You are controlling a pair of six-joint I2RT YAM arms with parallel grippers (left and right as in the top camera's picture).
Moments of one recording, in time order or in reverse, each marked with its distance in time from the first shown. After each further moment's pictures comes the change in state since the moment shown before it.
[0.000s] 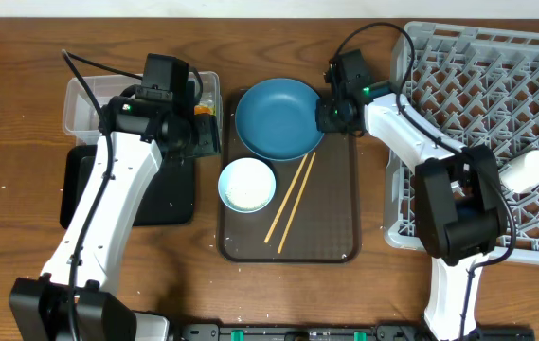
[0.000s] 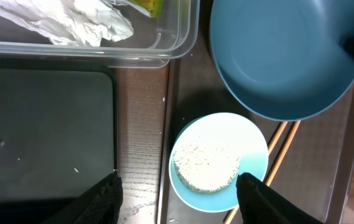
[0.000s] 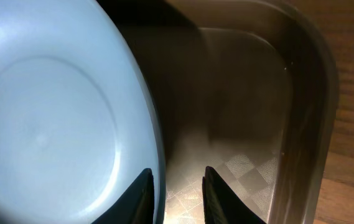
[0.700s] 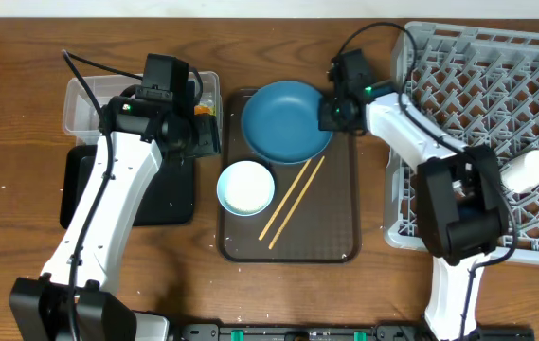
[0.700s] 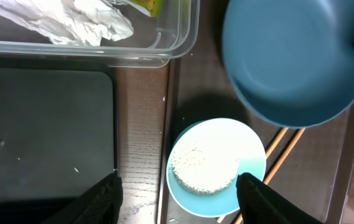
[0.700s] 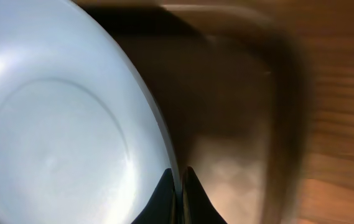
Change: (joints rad) left arm 0.000 0.000 0.000 0.000 0.000 0.000; right arm -0.027 -0.011 0.000 0.004 0.020 0.012
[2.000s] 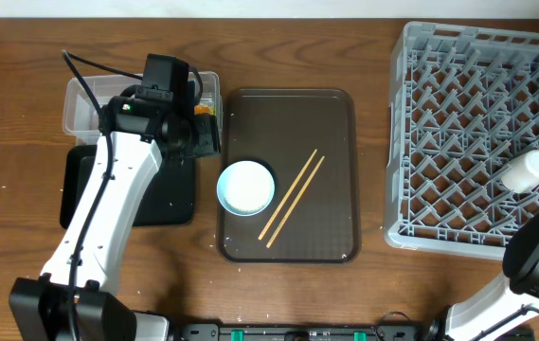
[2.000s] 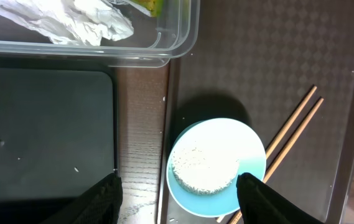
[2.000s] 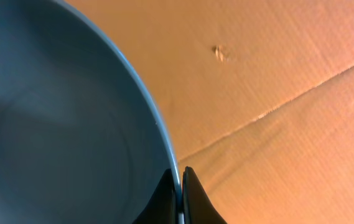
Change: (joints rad) left arm 0.000 0.000 0.000 0.000 0.000 -0.001; right arm -0.686 -0.232 0.037 0.689 1.048 -1.025
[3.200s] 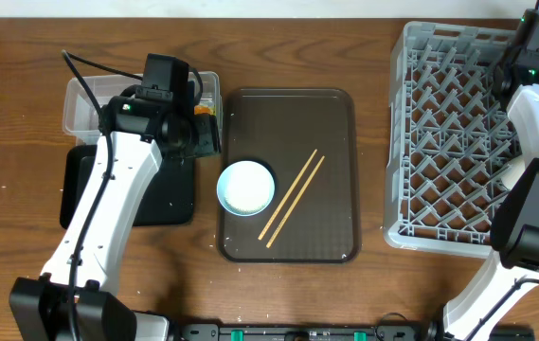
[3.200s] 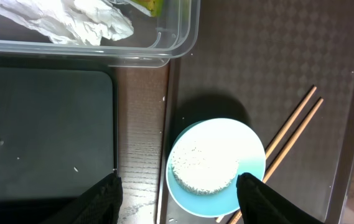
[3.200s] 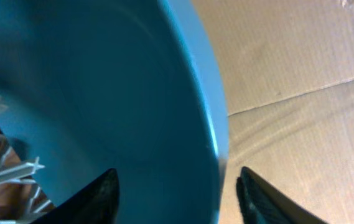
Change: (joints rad) left arm 0.000 0.000 0.000 0.000 0.001 -0.003; right arm 0.128 0.141 0.010 -0.335 0.123 0.287
